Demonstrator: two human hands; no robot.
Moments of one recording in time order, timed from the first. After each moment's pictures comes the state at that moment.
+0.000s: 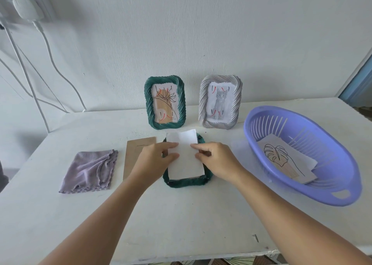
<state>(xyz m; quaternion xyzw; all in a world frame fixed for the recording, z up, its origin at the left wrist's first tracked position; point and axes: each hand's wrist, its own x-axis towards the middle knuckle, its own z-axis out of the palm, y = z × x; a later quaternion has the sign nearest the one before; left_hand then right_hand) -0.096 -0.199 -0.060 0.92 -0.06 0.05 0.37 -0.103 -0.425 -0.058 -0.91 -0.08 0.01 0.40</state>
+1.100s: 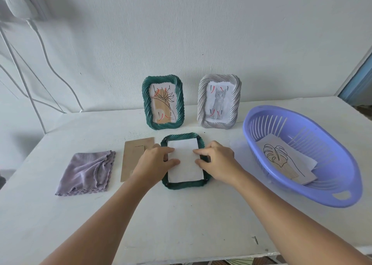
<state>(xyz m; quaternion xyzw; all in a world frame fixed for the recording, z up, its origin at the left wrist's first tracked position) -0.086 -0.202 -0.076 0.95 -0.08 0.03 0.30 -0.094 -0.433 -0.081 -0.95 -0.09 -0.01 0.30</state>
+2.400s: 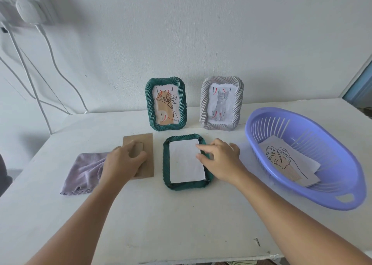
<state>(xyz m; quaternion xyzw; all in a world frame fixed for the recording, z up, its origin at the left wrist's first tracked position) -0.102 -0.134 -0.049 0.95 0.12 0.06 0.27 -0.096 -0.429 -0.066 -0.95 -0.07 -0.05 0.29</state>
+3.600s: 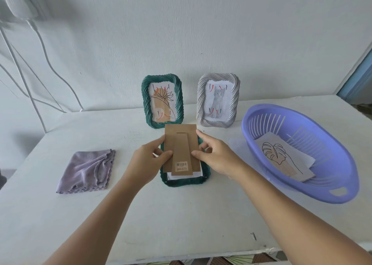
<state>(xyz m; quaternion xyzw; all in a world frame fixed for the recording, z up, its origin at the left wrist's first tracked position) -0.110 -0.197 -0.045 0.90 -0.01 -0.01 0.43 -0.101 -0.429 -0.050 -0.86 -0.04 0.08 0.50</state>
